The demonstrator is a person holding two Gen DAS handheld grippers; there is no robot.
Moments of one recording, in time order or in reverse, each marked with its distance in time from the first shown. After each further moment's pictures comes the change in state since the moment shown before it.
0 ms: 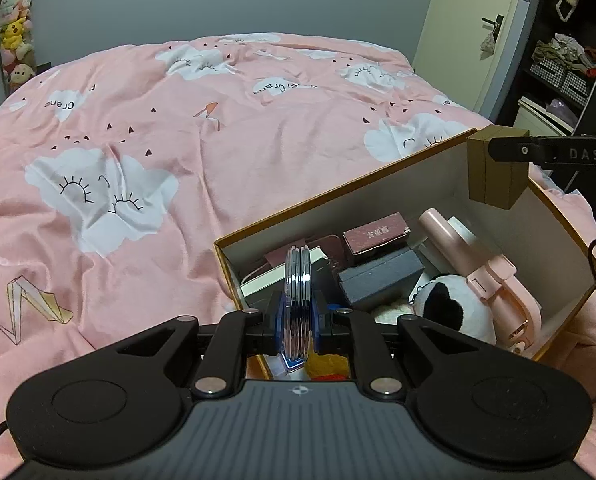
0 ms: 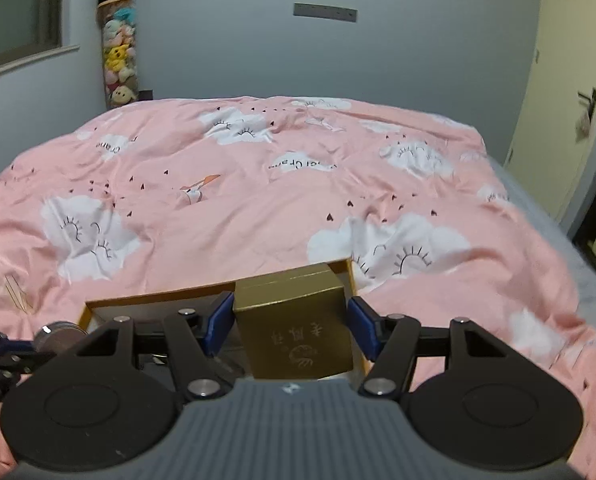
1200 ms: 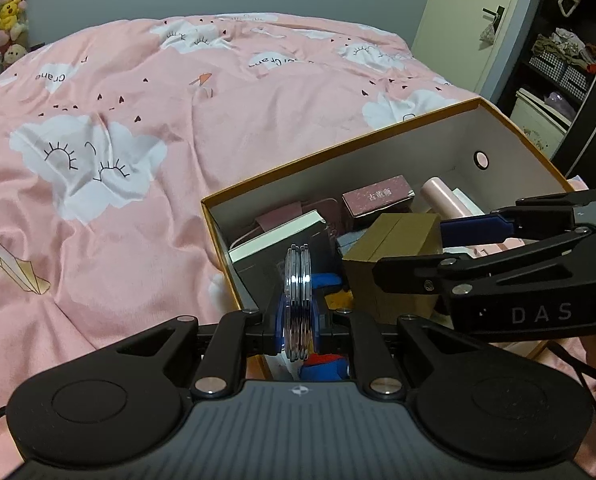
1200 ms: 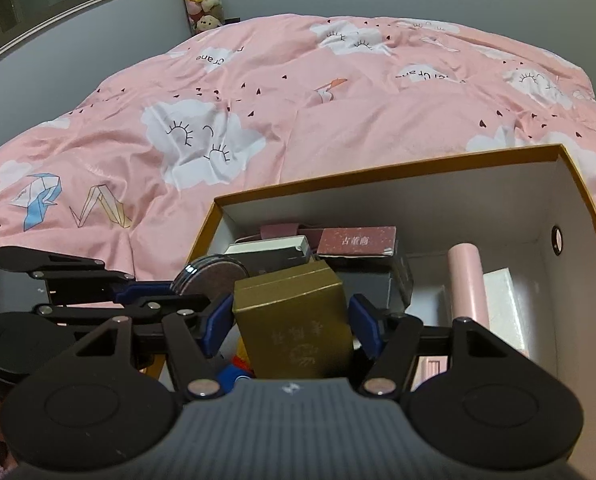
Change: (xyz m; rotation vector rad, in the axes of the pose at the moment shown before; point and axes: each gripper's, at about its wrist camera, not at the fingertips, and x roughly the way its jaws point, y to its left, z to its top) left arm 0.022 0.002 -0.020 -0.015 0.044 -0.019; right arm 0.037 0.085 -0.046 -0.022 0.222 0.289
